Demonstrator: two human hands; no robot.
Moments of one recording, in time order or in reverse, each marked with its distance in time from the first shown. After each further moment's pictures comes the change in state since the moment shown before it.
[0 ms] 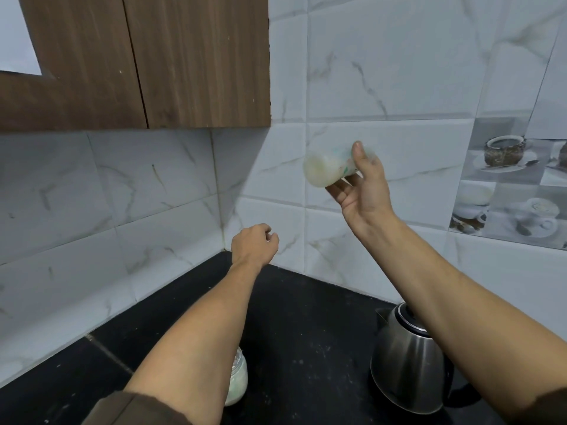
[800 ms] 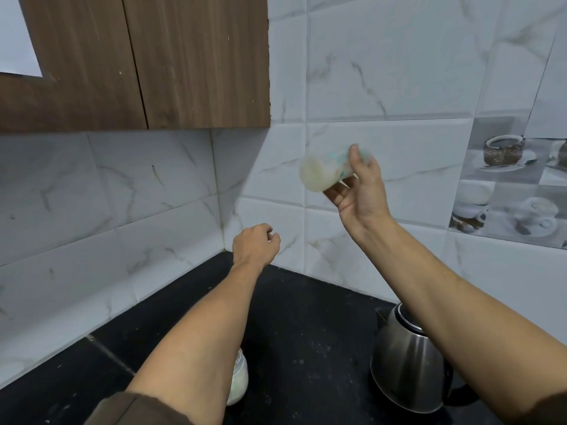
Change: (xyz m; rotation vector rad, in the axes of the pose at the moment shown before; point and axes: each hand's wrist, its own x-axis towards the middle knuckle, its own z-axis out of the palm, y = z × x) left_hand -0.005 0.007 -0.006 0.012 -0.019 -0.007; right_hand -0.003 0.006 0.001 -0.024 -0.007 -0.003
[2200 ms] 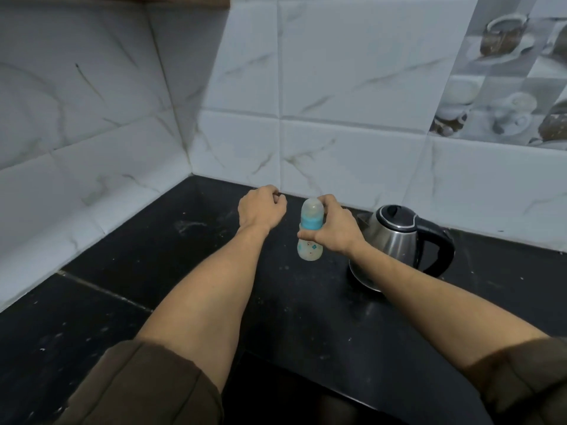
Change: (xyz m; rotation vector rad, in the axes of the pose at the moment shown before) left_hand -0.062 -0.013 0.078 -0.086 -0.219 0.070; right_hand -0.106 0.136 -0.123 -1.463 0.006 0.335
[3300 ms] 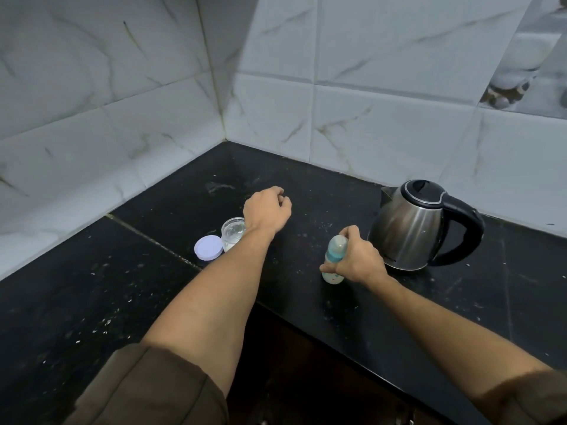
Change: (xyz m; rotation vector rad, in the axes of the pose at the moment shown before) left_hand -0.082 -0.030 0.015 0.042 0.007 -0.182; right_hand -0.078 0.076 0.039 -0.179 -0.246 0.139
